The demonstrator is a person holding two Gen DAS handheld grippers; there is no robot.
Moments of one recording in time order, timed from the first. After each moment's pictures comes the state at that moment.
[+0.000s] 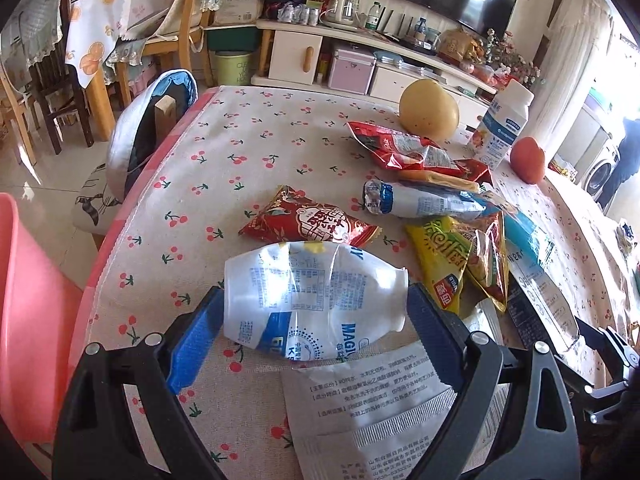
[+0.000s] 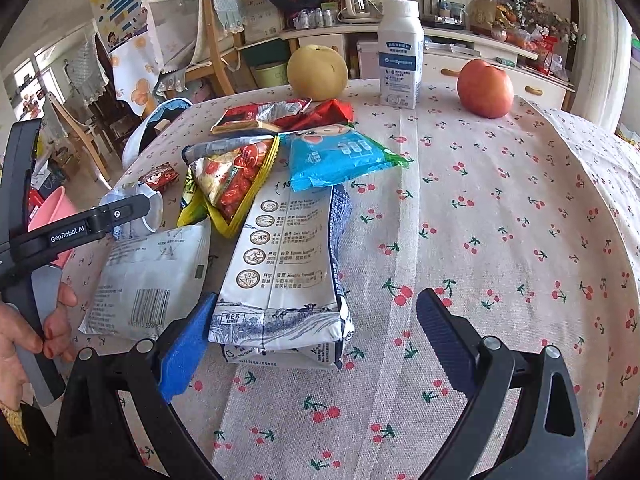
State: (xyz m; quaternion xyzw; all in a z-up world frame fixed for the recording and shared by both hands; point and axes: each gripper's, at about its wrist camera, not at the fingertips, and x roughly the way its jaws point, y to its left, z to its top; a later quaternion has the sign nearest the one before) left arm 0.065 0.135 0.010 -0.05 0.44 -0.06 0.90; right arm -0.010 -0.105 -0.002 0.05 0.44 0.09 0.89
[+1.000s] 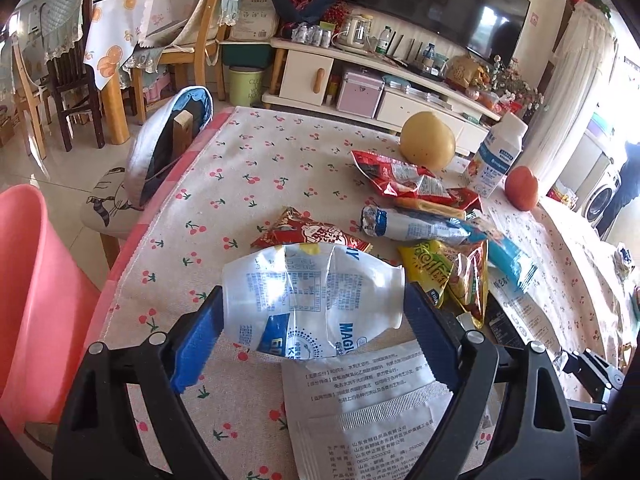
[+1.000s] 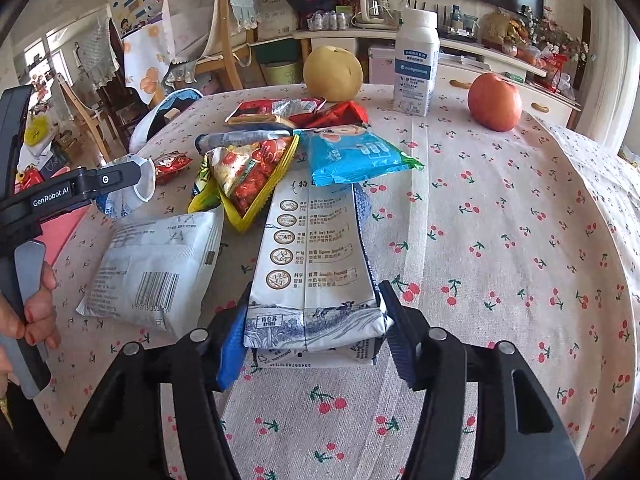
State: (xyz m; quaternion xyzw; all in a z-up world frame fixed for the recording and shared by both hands) left arm 0.046 0.146 0.032 -0.08 0.40 -0.05 0.91; right arm -0.021 -0.098 0.003 0.02 0.43 0.10 0.90
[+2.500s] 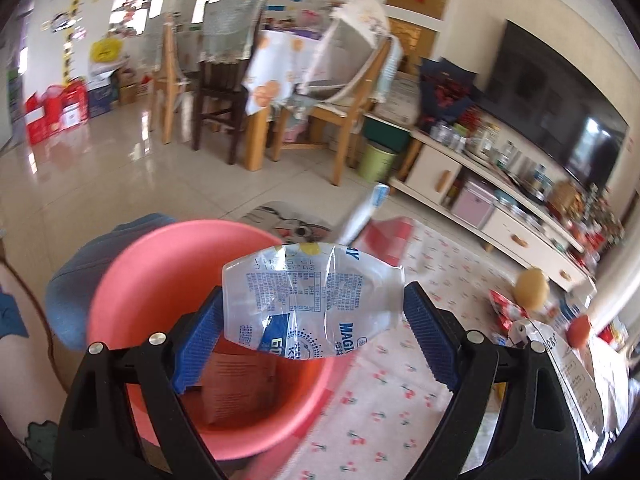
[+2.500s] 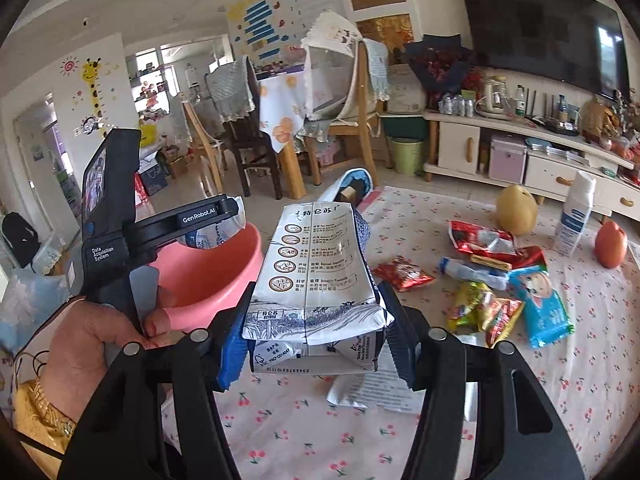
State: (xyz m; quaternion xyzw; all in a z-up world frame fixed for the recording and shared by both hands) left arm -0.024 0.312 0.106 -0.18 0.29 0.19 0.92; right arm -0.069 0.085 0.122 0.01 0.30 0.30 0.91
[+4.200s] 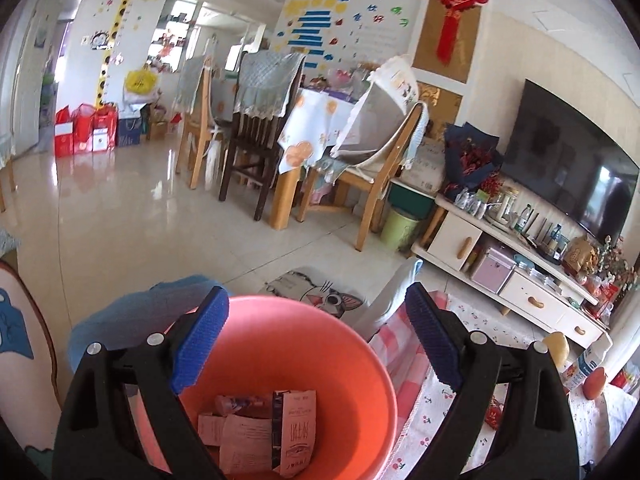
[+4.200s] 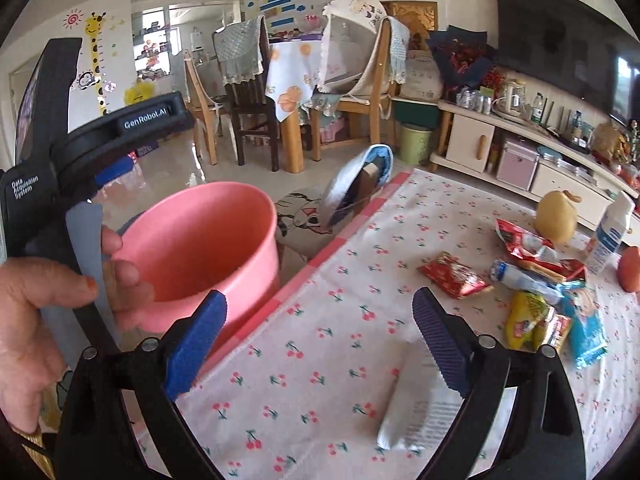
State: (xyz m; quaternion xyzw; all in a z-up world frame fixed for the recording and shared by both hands) left arm -0.035 0.352 0.120 -0.18 0.18 0.23 0.94; right arm -0.045 0.150 0.073 -0.07 0.32 0.27 0.91
